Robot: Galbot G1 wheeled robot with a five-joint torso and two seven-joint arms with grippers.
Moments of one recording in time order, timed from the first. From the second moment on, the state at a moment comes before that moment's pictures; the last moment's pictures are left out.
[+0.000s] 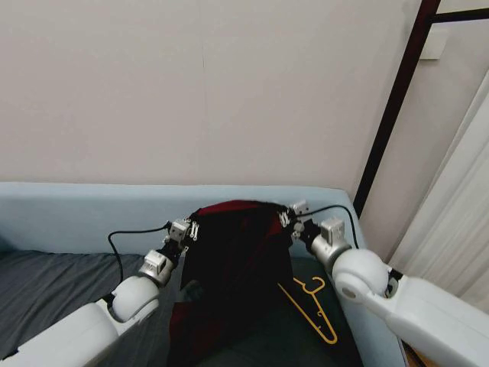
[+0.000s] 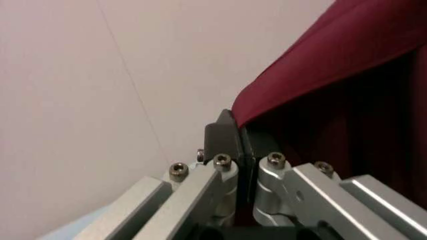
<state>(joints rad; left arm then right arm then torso) 0.77 -0.76 0.19 -1.66 -0.41 -0.29 -0.33 -0.51 0.72 -0.36 1.96 0.81 -0.23 0.35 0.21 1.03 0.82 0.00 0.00</state>
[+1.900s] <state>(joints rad) -0.02 -0.56 0.59 -1.92 -0.80 0.16 -0.30 0.05 0.70 -0.49 1.85 1.13 -0.35 0.40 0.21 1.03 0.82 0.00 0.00</state>
